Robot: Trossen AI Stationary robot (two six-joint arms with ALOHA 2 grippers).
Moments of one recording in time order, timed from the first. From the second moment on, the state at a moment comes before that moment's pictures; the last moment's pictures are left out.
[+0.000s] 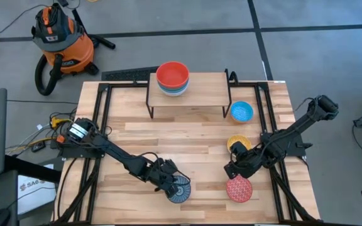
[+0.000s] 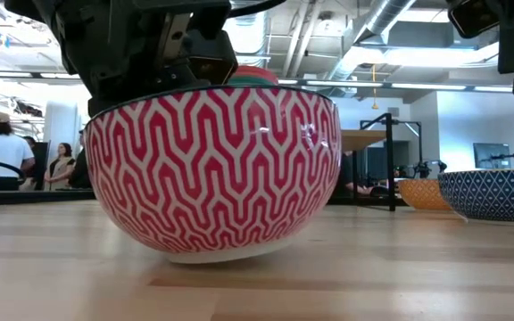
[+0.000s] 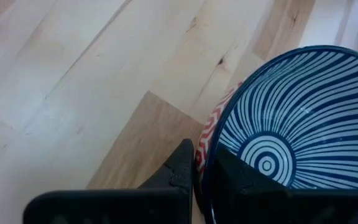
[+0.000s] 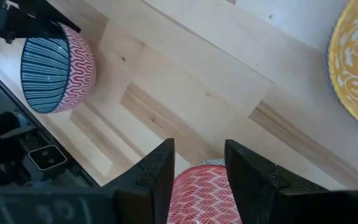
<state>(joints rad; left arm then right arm) -0.47 1.89 1.06 -0.04 -0.30 -0.97 0.61 1.24 0.92 -0.76 0.21 1.61</state>
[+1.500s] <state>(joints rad) -0.34 1.85 1.47 -0.57 -0.39 -0.72 0.51 1.24 1.08 -0.69 0.35 1.14</state>
